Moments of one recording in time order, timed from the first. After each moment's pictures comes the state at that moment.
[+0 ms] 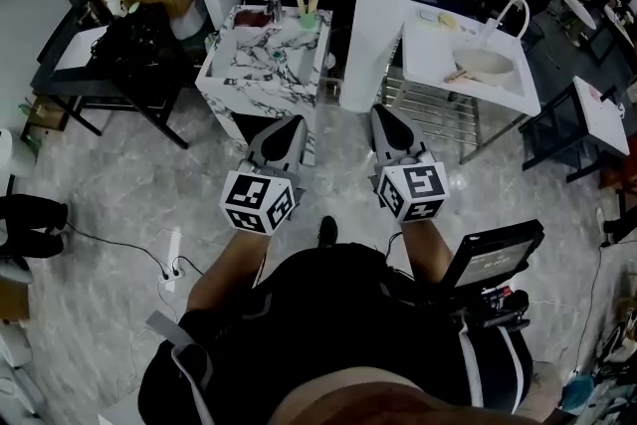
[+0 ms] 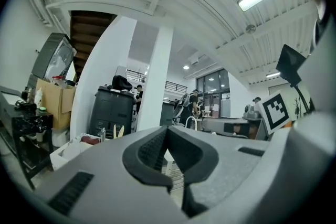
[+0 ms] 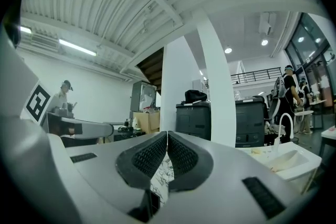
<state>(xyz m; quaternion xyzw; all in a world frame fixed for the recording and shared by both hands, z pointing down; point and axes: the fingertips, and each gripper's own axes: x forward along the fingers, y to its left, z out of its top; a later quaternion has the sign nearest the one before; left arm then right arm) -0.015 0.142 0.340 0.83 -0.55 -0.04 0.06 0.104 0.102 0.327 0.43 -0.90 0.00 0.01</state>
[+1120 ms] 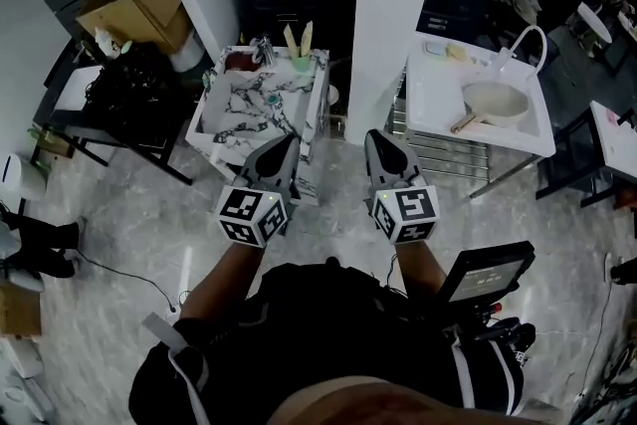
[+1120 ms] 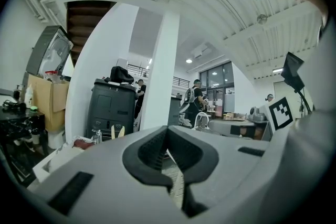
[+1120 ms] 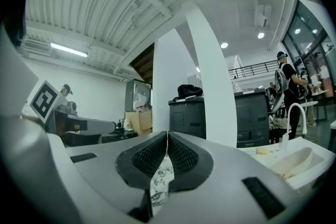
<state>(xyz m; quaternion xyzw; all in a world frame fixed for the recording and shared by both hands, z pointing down) -0.017 -0.025 0.352 0.83 -0.55 0.00 0.07 0.115 -0.056 0.348 0.43 -0.90 0.02 0.00</state>
